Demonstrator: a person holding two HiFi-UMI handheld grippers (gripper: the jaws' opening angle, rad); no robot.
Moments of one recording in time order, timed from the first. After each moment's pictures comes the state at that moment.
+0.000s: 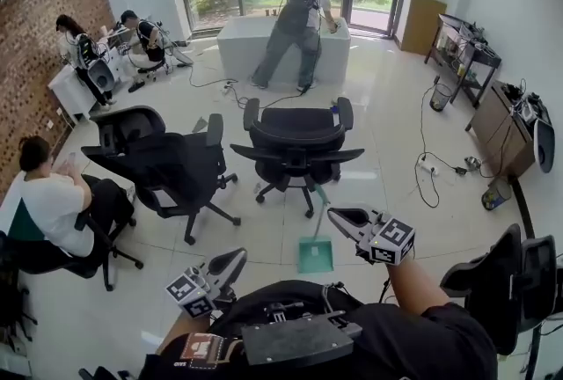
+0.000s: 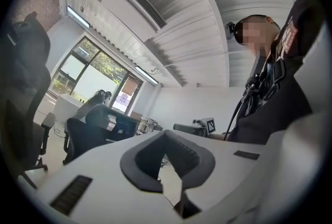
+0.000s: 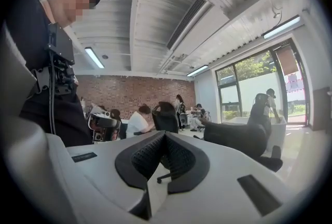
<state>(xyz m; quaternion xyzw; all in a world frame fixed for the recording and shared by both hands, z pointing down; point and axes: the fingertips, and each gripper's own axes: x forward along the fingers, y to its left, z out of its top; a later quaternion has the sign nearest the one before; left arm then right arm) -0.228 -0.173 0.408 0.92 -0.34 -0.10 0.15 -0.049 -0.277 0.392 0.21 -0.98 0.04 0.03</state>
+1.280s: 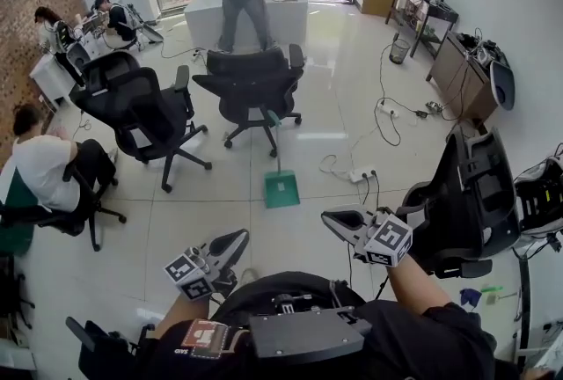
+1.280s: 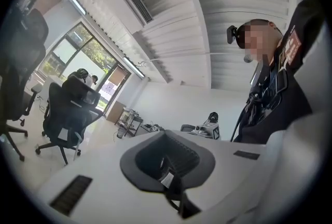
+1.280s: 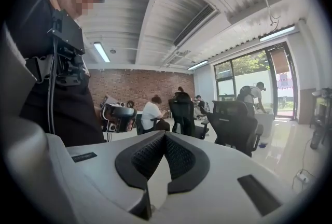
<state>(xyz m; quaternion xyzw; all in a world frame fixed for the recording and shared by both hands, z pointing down) -0.041 0.273 0.445 0.94 -0.25 -0.11 0.19 0.123 0.238 0.453 0.23 -0.97 0.05 0.07</state>
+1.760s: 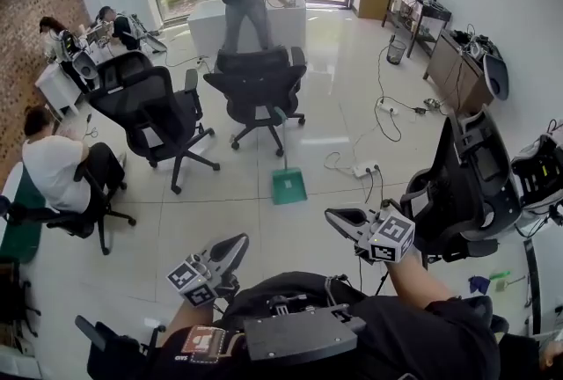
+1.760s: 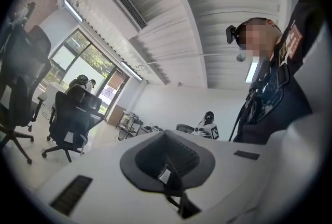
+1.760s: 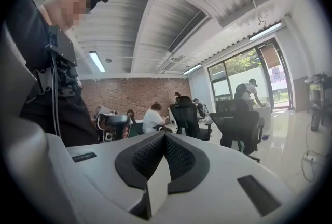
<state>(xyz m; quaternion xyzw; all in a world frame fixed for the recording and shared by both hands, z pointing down) -0.100 0.412 0.429 0.94 -0.27 -0.11 0.17 0.079 0.363 0.438 0.25 -0.96 0.10 0.03</state>
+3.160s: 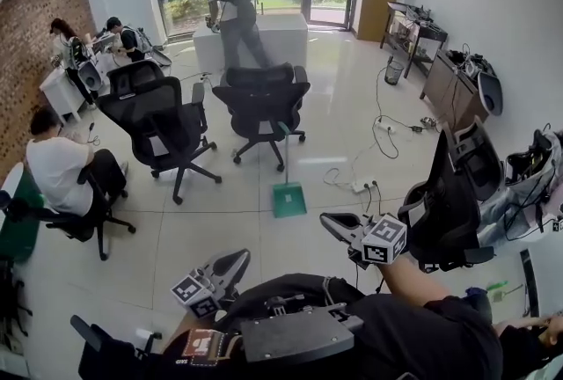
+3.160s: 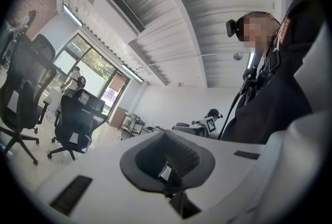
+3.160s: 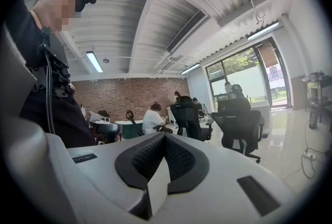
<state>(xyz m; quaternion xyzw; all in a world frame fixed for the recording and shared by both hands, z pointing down) -0.136 0.488 0.423 0.94 -0.28 -0.11 0.14 0.036 0.409 0.409 0.26 -0.96 0.09 0.03</state>
